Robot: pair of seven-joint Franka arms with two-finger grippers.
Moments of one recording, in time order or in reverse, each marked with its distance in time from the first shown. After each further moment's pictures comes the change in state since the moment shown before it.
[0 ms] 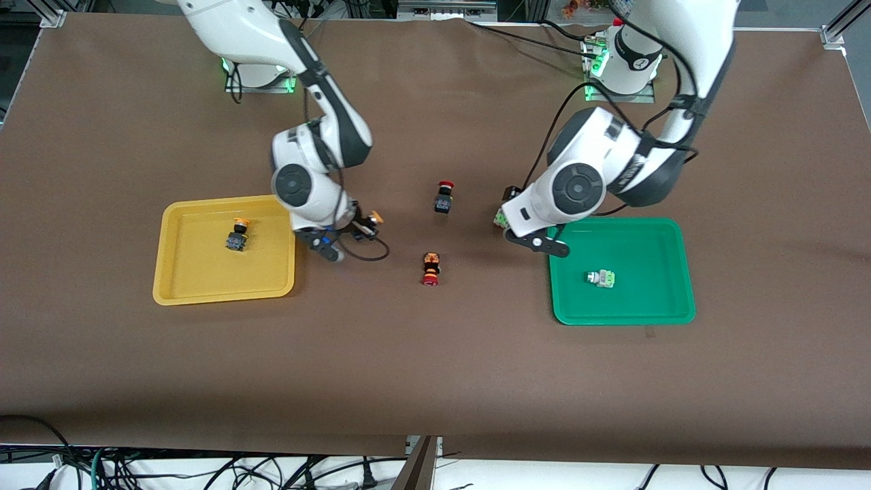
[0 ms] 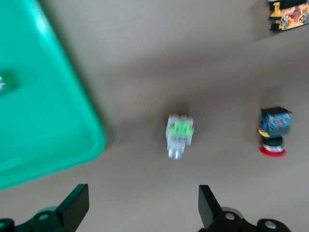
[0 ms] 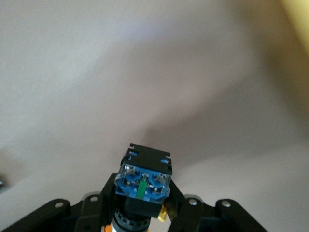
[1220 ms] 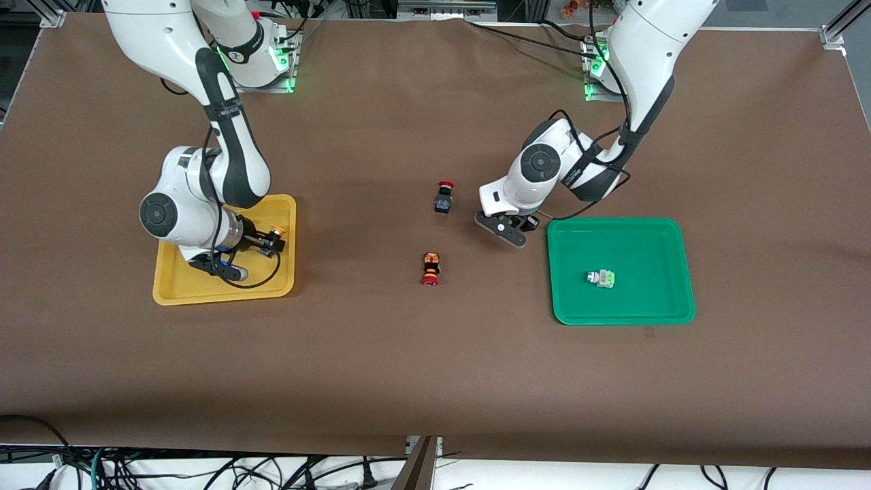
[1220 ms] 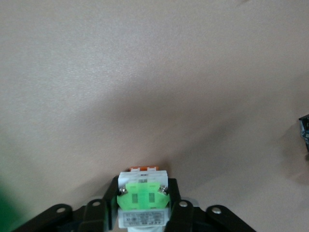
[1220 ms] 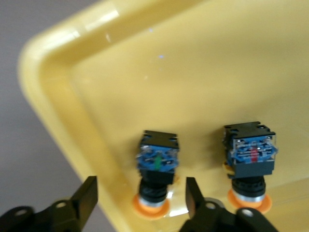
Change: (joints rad) left arm -0.032 0.076 -0.018 -0.266 0.142 0.515 0.044; right arm -0.048 -0.017 -0.259 -0.057 0.070 -0.060 -0.555
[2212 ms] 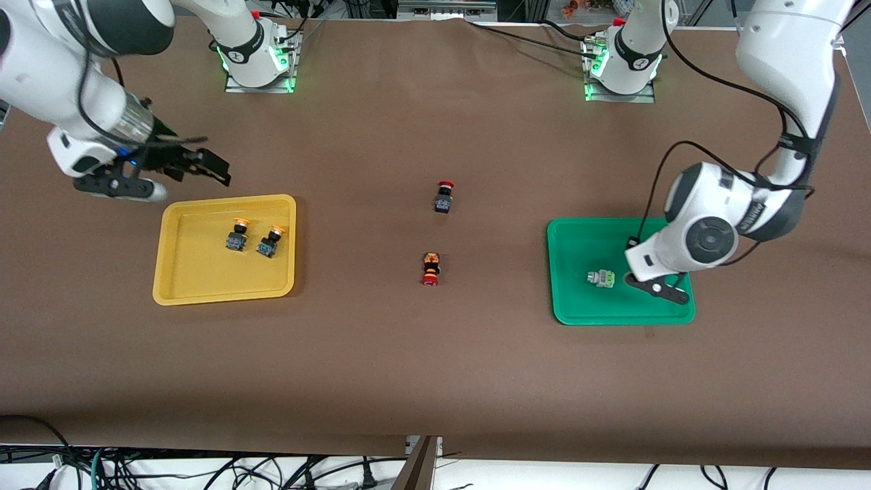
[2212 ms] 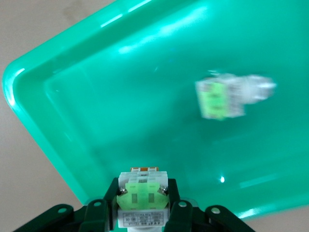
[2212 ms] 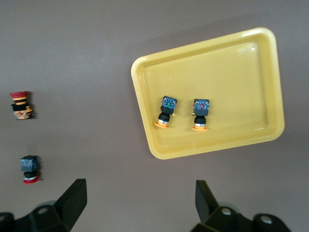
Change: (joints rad) left arm 0.475 0.000 0.031 0.215 0.187 -0.405 0.249; right arm 0.014 -0.524 0.013 0.137 -0.337 -0.444 0.099
